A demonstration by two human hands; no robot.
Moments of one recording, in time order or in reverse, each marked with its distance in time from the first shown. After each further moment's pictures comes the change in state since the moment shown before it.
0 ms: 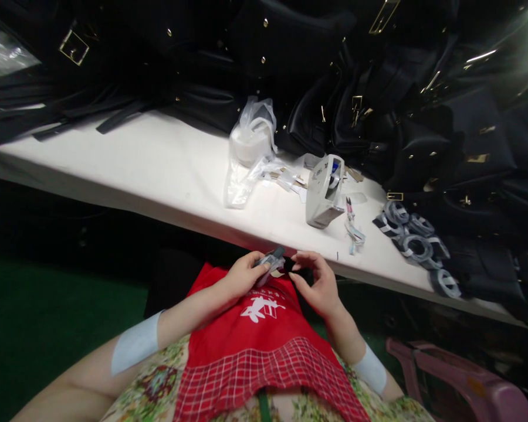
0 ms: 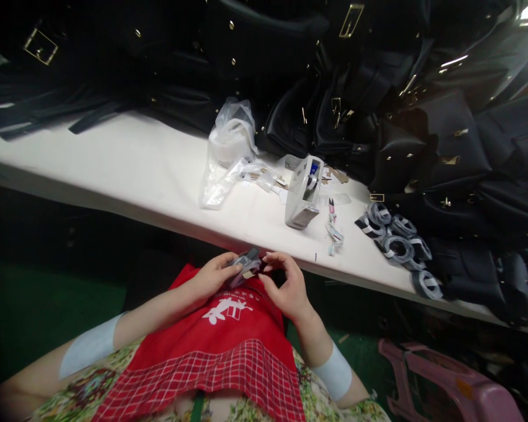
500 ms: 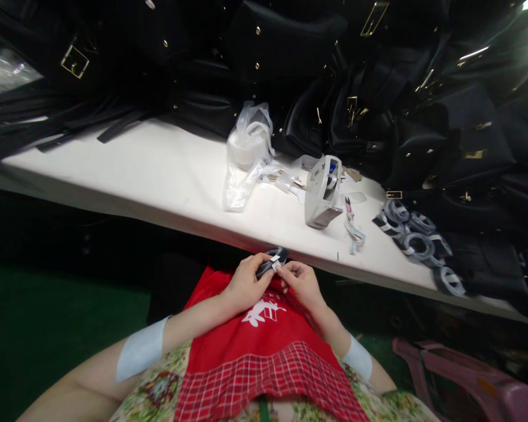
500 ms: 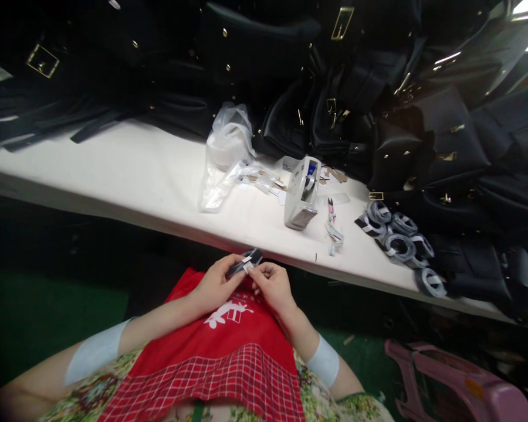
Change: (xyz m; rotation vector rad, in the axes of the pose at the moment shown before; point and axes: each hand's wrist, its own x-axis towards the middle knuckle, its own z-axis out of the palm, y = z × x) left_hand -0.009 0.007 0.006 0.542 0.105 0.343; right_hand 0.006 0.023 0.040 0.360 -0.028 0.538
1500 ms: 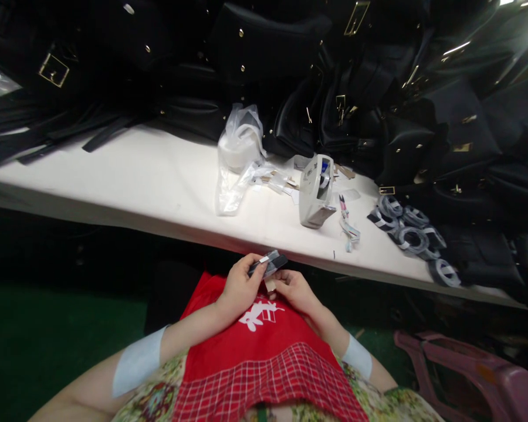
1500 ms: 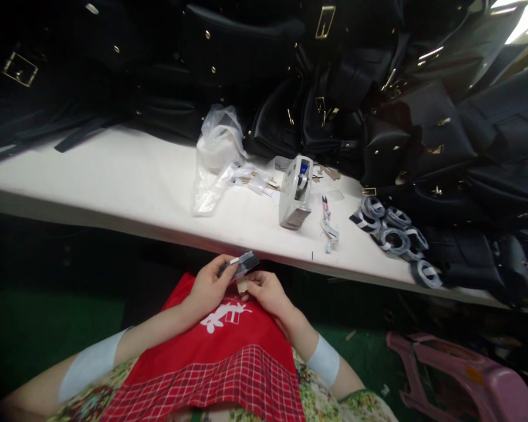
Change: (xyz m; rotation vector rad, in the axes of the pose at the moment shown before) left_hand 0.004 -0.001 0.001 -0.229 0.130 -0.153; right_hand 0.001 0.016 -0.005 0.073 -0.179 0.161
